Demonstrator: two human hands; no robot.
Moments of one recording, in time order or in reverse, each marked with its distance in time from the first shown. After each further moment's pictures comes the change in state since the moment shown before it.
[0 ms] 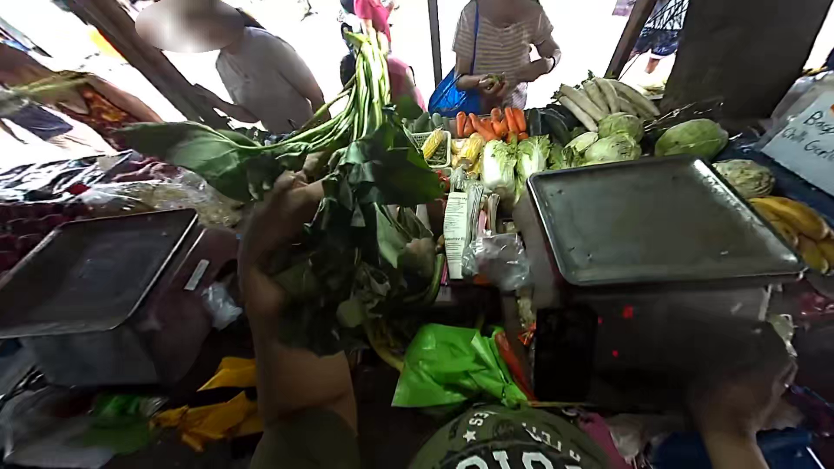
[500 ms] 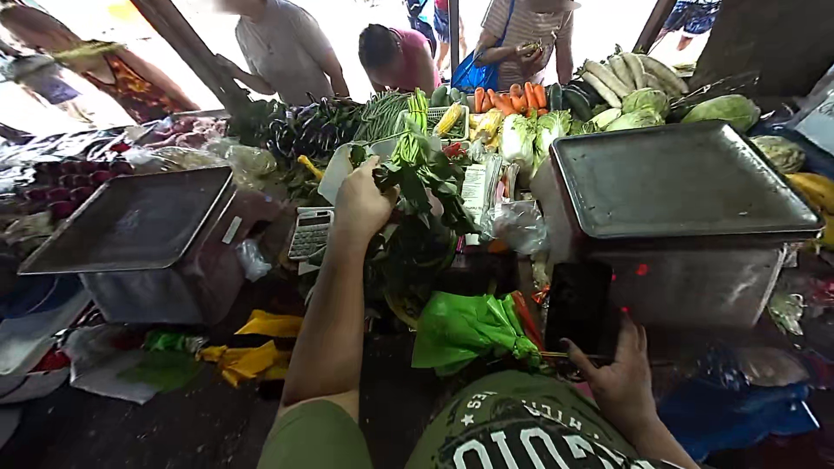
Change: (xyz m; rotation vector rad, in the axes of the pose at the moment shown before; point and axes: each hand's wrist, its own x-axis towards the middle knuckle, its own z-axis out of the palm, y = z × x) left_hand 0.009 -0.055 0.043 0.360 -0.176 -0.276; right_hand -0.109 -0.071 -0.002 0.272 -0.433 -0.249
